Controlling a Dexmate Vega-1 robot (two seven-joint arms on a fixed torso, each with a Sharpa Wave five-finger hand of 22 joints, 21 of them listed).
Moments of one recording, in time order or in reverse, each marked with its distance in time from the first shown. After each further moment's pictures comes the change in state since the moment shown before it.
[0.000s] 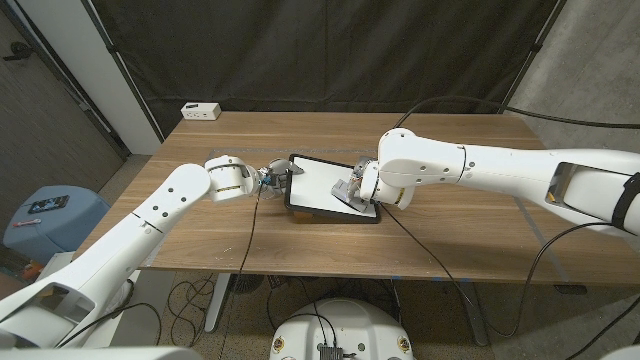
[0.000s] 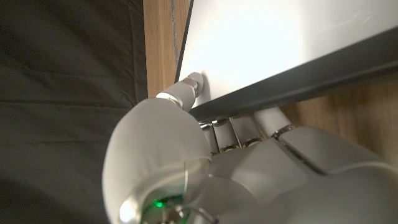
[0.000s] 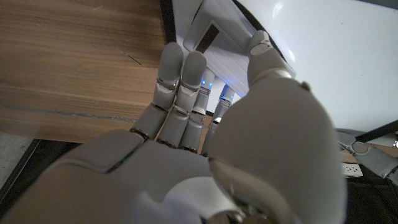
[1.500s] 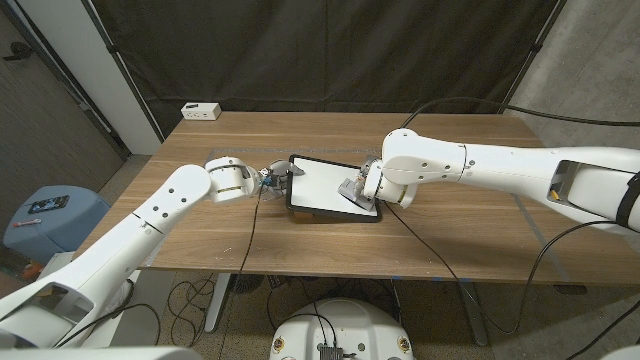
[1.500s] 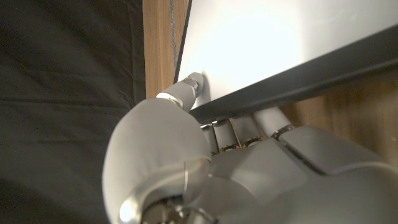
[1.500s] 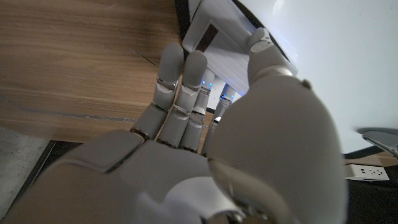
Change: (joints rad) left arm -0.002 0.006 0.014 0.001 -0.020 -0.015 0.007; left_hand 0.000 0.000 0.000 0.000 0.000 0.000 0.000 0.000 0.000 0.000 0.000 0.000 0.000 0.000 0.000 0.000 0.003 -0.002 0.002 -0.003 0.000; right arm 0.023 -0.013 -0.034 0.063 0.064 0.000 -0.061; right_hand 0.007 -0.007 0.000 0.000 0.007 0.004 0.003 -0.011 0.003 0.000 0.000 -0.012 0.032 0.013 -0.009 -0.014 0.012 0.000 0.000 0.000 0.000
